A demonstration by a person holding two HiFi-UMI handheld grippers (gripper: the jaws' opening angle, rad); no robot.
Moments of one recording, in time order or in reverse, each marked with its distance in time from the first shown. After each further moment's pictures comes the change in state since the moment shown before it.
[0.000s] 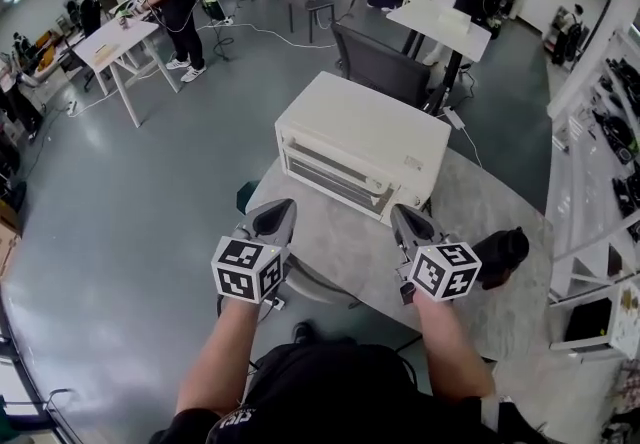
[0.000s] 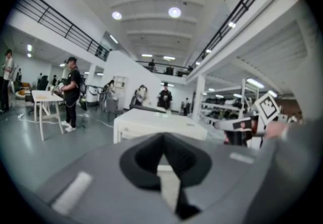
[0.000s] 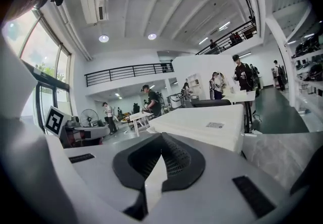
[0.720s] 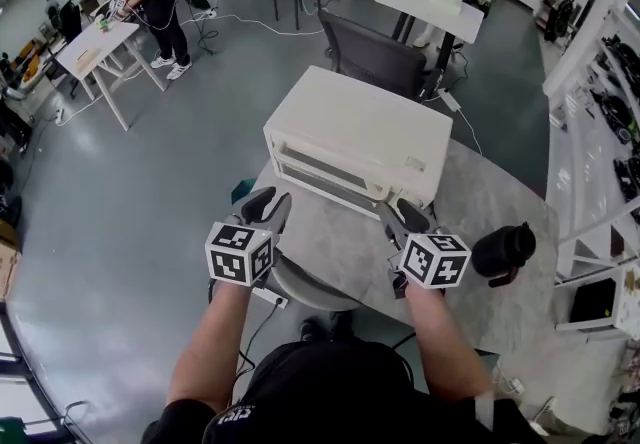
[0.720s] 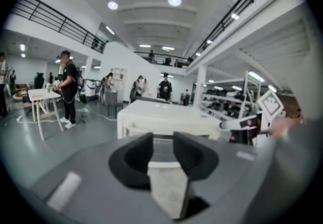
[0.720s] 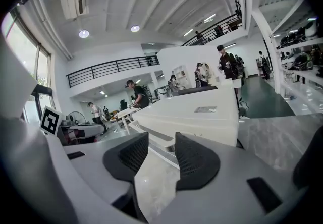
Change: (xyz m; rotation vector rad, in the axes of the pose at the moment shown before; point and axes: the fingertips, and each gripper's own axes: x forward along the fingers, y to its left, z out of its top) left arm 0.059 0.049 -0.016 0.017 0.106 -0.019; right arm 0.047 -0.043 -0.028 0.118 0.082 -0.140
